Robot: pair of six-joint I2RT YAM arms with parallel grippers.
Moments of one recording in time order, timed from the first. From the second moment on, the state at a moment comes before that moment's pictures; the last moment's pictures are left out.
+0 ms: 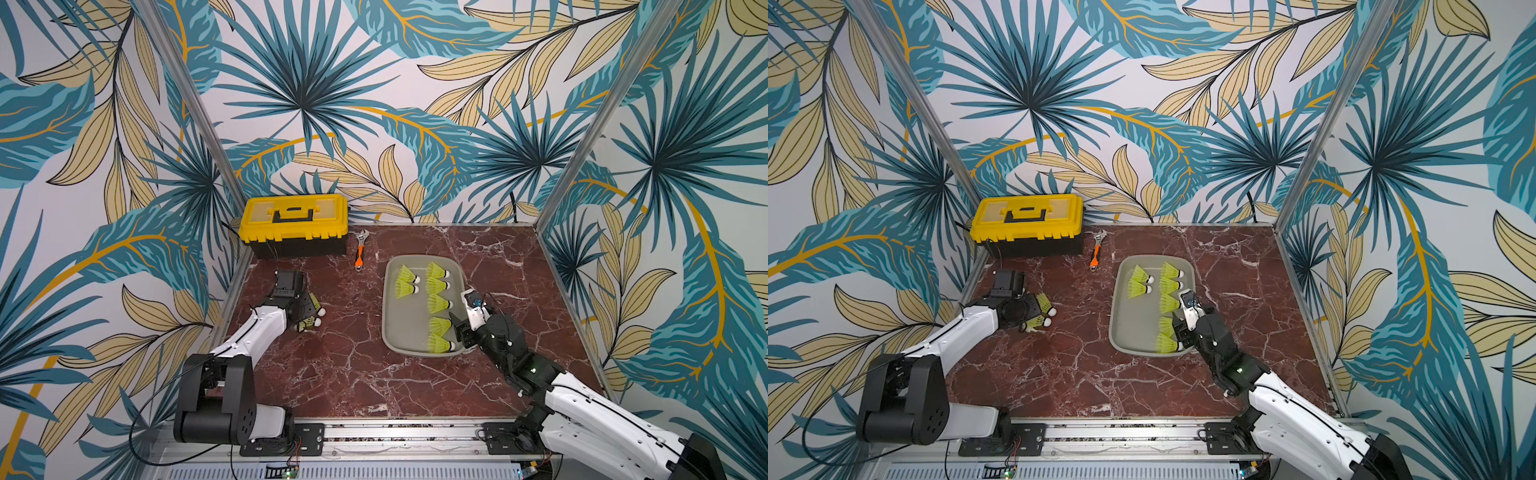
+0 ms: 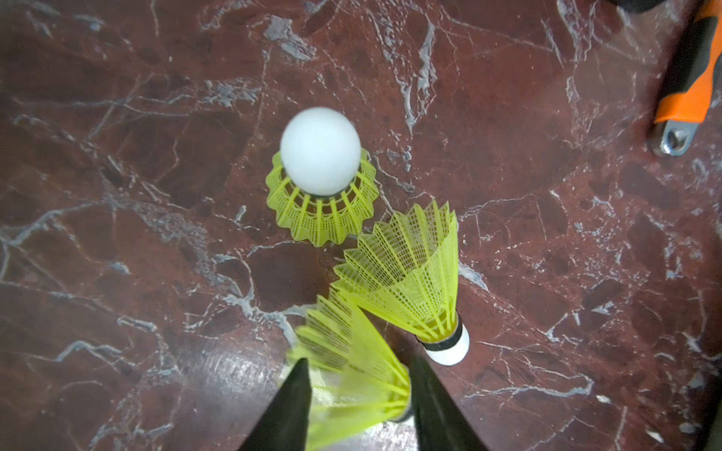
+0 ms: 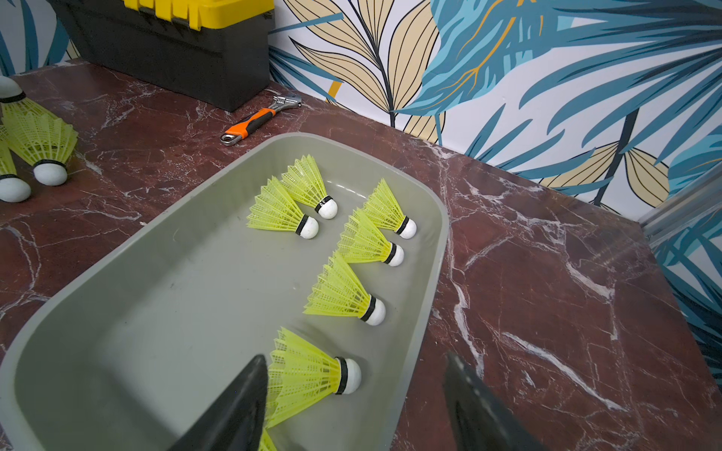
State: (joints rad) left arm -0.03 1.42 0.82 -0.46 -0.08 -0.50; right arm 0.65 0.82 0.44 -0.02 0.36 -0.04
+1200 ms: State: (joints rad) left arm -0.02 1.33 0.74 -0.48 0.18 -0.60; right arm 0.65 0.85 0.44 -0.02 0.31 -0.01
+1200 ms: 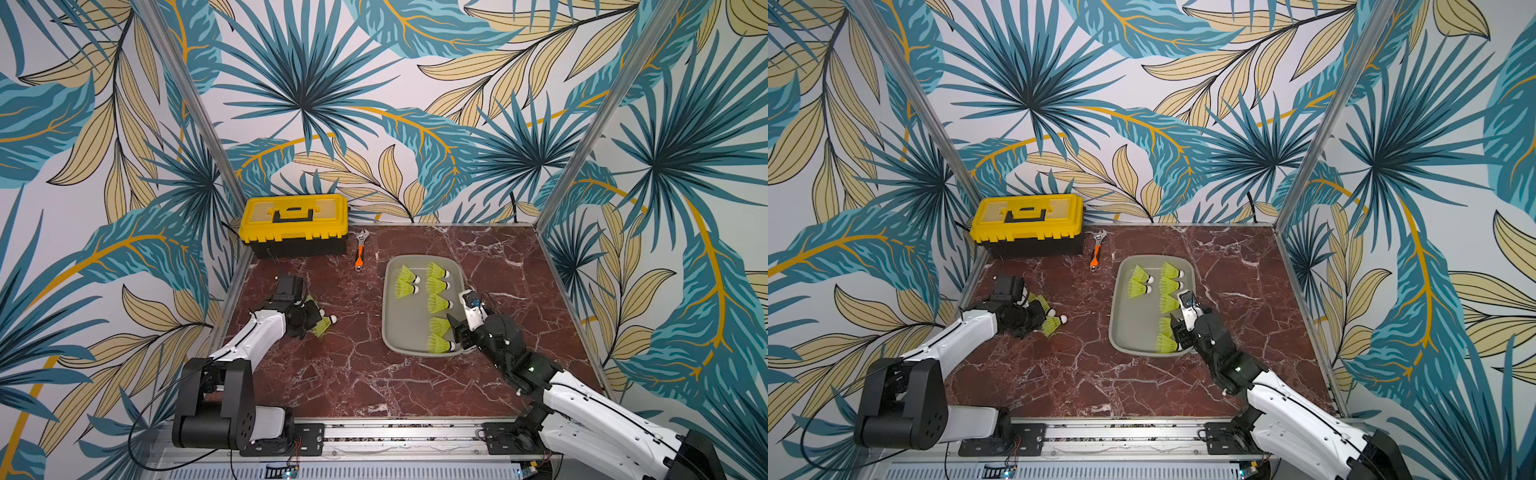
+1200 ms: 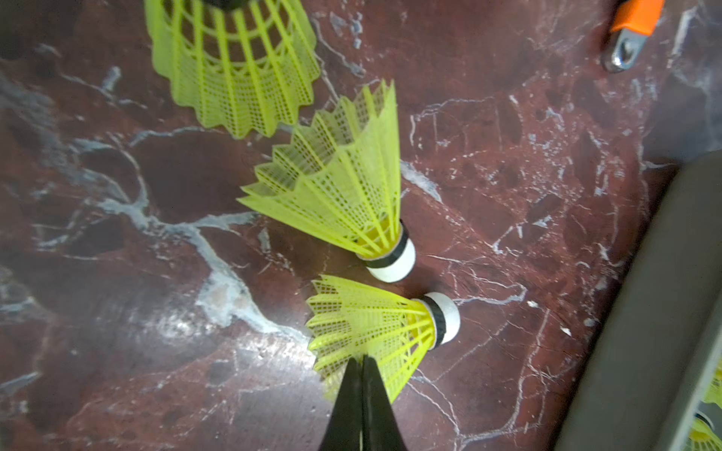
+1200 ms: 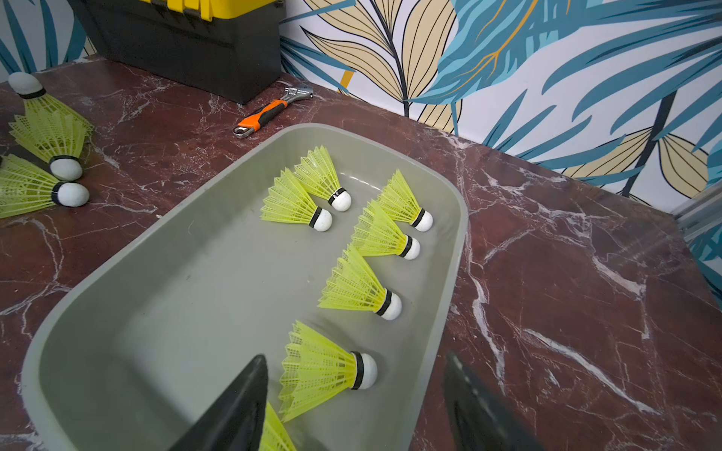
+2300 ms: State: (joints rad) left arm -0.39 1.29 0.95 -0.26 0.69 -0.79; right arm 0.65 1.27 0.74 0.03 -0.30 -0.35
